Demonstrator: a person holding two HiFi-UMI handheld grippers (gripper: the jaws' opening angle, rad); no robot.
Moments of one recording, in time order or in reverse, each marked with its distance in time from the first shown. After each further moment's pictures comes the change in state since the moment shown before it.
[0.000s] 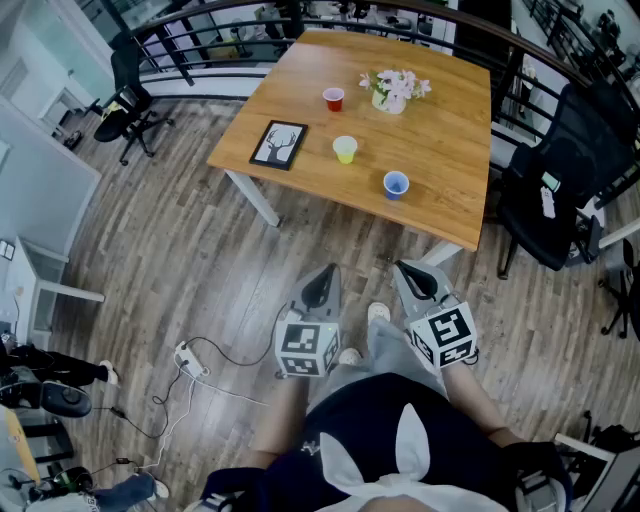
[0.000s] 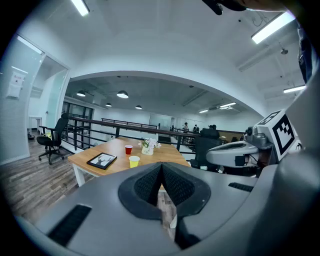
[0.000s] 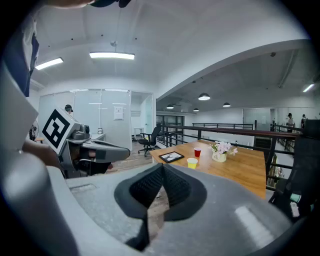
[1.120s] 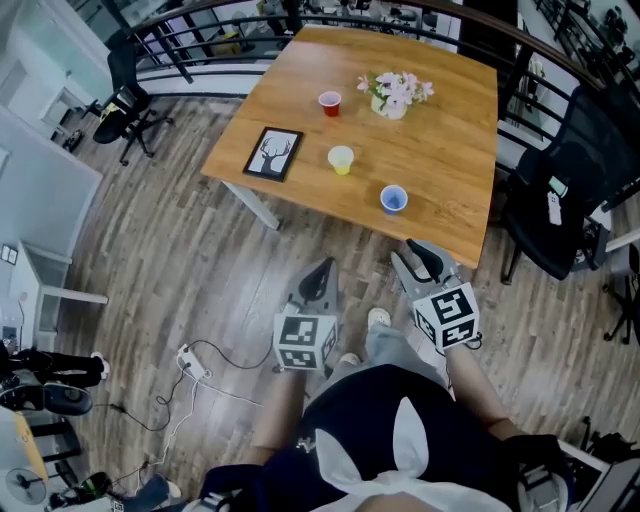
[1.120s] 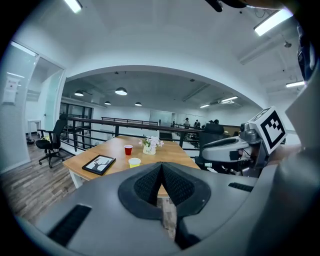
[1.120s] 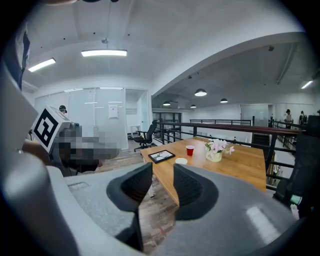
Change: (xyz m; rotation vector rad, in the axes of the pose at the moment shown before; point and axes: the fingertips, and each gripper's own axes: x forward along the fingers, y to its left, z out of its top) left arm 0.085 0.021 0.020 0.032 0.051 0.020; right arm 0.064 -0.096 0.005 0.028 0.039 -0.014
